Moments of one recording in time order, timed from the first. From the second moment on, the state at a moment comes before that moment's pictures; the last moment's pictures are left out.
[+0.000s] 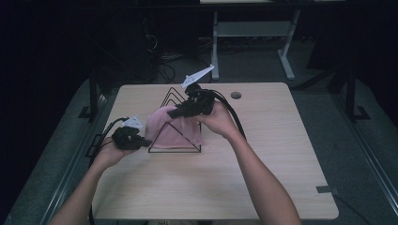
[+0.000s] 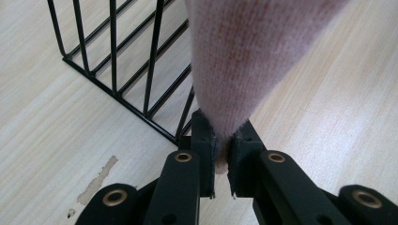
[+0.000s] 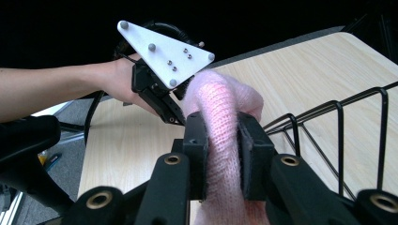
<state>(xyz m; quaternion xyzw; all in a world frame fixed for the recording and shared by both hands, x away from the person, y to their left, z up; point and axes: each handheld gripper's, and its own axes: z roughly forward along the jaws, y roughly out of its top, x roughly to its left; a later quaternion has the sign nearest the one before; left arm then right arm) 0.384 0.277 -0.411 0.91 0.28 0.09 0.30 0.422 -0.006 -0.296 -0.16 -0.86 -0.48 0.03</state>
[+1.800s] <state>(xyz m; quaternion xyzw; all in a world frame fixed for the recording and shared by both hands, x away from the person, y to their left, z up) 0.380 0.295 -0.424 0.89 0.32 0.09 0.30 0.418 -0.047 -0.310 -0.20 -0.85 -0.49 0.01</state>
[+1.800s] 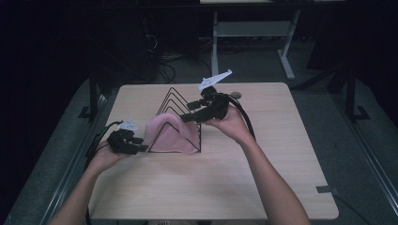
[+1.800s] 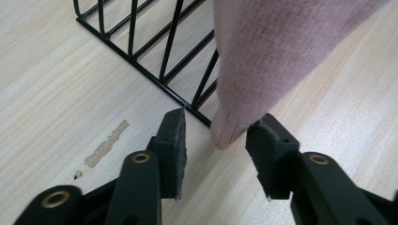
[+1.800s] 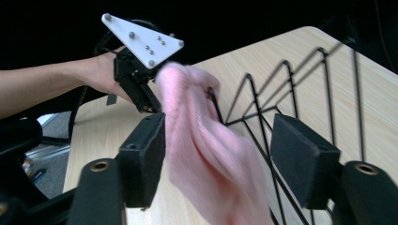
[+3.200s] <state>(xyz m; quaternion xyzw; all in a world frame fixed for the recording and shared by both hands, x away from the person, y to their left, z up) 0.370 0.302 -0.411 0.88 0.34 0.09 0.32 0.382 -0.187 -0.336 -0.32 -0.81 -0.49 -0.06</state>
